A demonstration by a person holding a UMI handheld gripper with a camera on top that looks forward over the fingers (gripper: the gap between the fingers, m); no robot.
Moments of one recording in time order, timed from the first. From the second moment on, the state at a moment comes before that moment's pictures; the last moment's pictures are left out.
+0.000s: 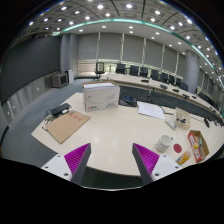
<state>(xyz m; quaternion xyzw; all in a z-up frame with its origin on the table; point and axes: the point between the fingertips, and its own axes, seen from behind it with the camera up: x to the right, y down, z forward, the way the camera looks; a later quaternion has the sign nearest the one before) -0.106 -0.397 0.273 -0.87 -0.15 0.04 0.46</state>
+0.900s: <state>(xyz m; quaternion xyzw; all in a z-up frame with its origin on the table) 0.301 -0.316 0.077 -0.87 0.00 -0.06 0.49</state>
